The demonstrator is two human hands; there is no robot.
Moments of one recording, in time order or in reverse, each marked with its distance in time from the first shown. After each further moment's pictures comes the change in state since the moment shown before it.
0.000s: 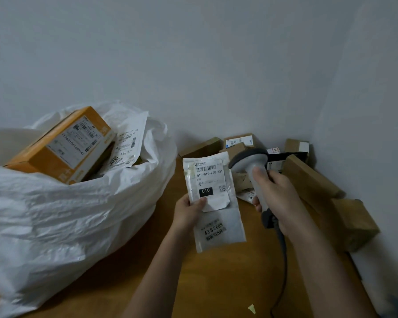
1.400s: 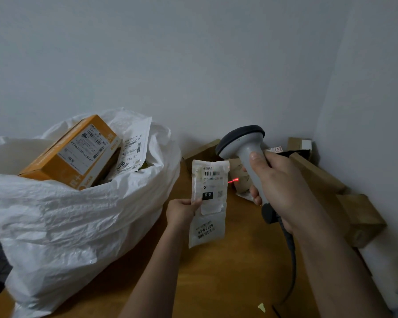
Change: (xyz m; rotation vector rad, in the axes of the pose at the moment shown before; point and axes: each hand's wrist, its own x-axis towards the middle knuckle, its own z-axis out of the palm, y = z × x) left_hand 0.005 0.010 -0.021 0.273 0.167 -0.025; right_hand -0.046 -0.059 0.005 -0.052 -0.012 -0.150
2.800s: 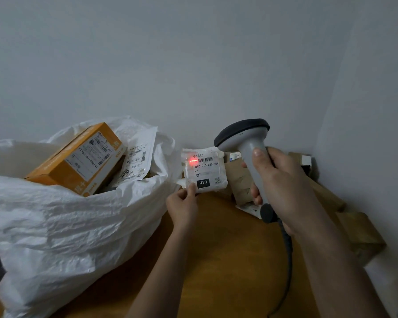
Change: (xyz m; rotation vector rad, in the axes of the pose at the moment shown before) left_hand 0.011 0.024 0.015 -0.363 0.231 0.289; right_hand 0.005 -0.022 0.001 0.027 0.014 -0.186
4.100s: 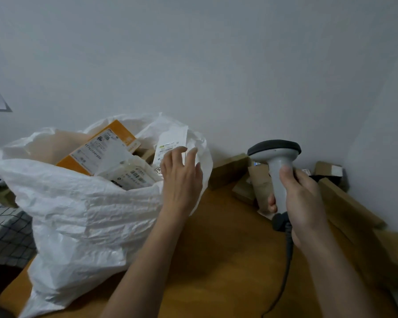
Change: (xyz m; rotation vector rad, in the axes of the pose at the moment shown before) left_hand 0.038 0.075 -0.076 1.004 0.174 0.985; right_hand 0.014 0.036 0.063 0.206 0.117 0.131
